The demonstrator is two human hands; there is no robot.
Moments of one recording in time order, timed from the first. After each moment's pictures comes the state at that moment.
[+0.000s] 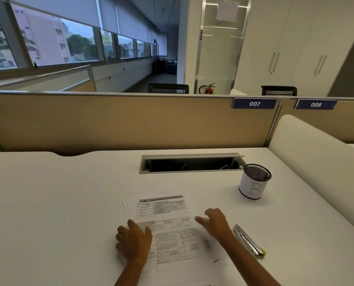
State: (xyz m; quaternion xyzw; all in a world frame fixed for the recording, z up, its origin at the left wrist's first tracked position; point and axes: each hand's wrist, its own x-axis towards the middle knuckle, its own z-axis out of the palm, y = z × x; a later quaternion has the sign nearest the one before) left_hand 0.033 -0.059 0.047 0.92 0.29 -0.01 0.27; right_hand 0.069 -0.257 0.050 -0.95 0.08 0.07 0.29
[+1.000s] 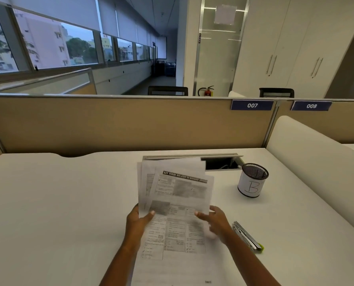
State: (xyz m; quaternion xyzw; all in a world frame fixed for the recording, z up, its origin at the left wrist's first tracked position) left_hand 0.037 -0.037 0.065 0.66 0.11 0.02 0.74; right_hand 0.055 -0.258 0.056 -0.75 0.16 0.08 0.64
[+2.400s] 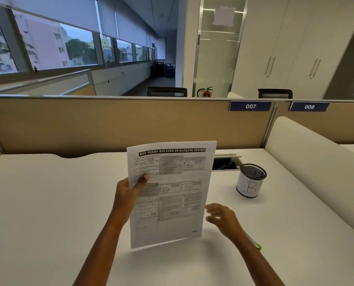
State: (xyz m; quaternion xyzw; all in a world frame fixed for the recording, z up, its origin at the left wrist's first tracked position) left_hand 0.037 -0.030 0.161 0.69 -0.04 0.13 0.71; right_hand 0.040 -0.281 0.071 -0.88 0.03 -0.01 0.48
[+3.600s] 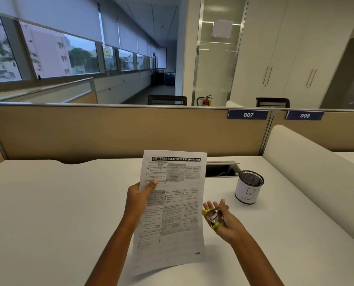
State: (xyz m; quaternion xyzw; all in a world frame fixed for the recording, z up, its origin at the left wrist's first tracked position) left_hand 0.030 -0.049 0.167 0.69 0.00 0.10 0.72; right_hand 0.030 -0.264 0.118 -0.25 0.24 0.07 0.93
